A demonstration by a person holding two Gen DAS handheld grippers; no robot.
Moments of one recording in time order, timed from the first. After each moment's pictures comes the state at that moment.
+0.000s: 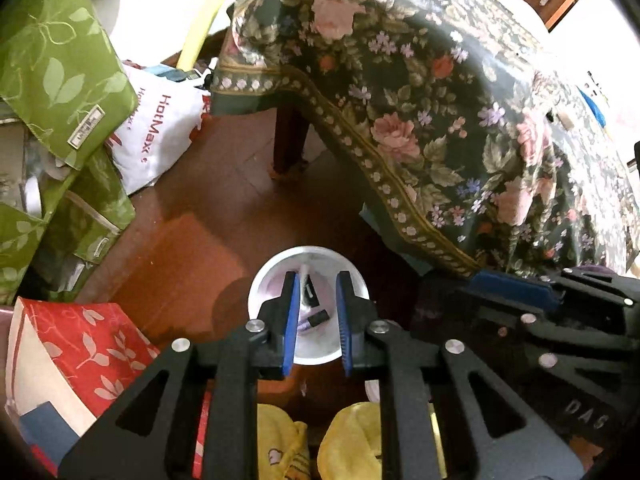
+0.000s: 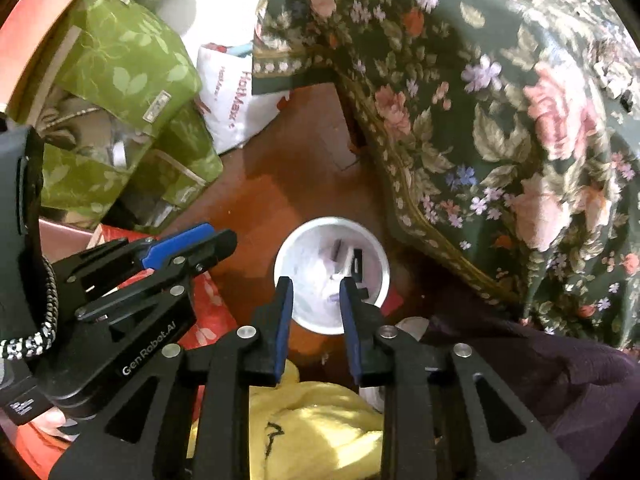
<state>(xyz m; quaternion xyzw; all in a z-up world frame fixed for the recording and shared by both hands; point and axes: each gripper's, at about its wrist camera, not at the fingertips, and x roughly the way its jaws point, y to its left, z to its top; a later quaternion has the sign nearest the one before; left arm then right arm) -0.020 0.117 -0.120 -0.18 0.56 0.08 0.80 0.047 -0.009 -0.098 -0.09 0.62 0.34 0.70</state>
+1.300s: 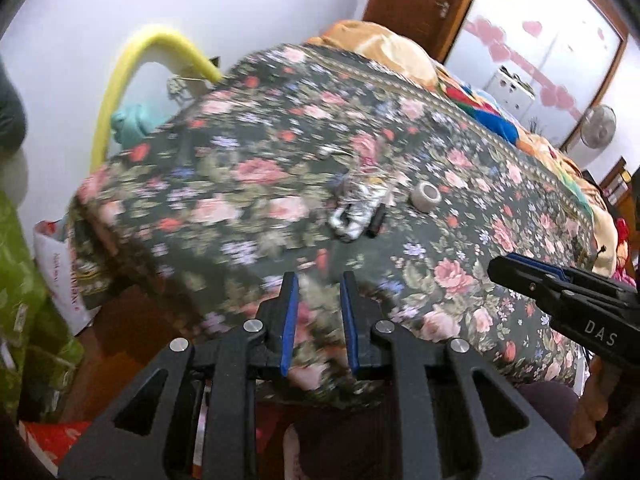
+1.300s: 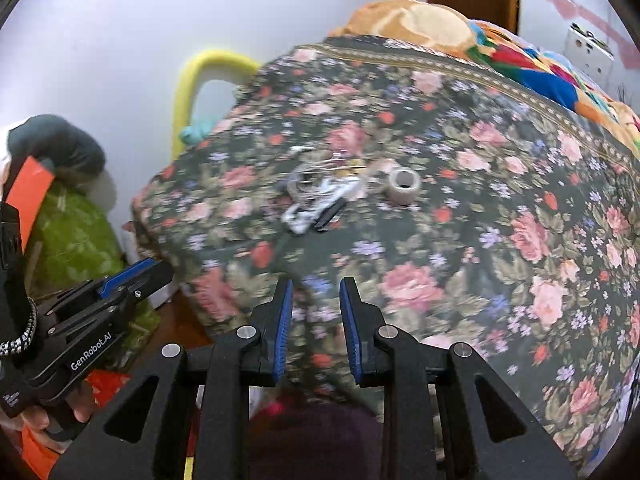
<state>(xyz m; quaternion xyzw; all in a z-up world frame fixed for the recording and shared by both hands) 0.146 -0.055 -0.011 -0.10 0.46 -0.03 0.88 0.180 -0.230 0.004 0.02 0.50 0.20 0.84</state>
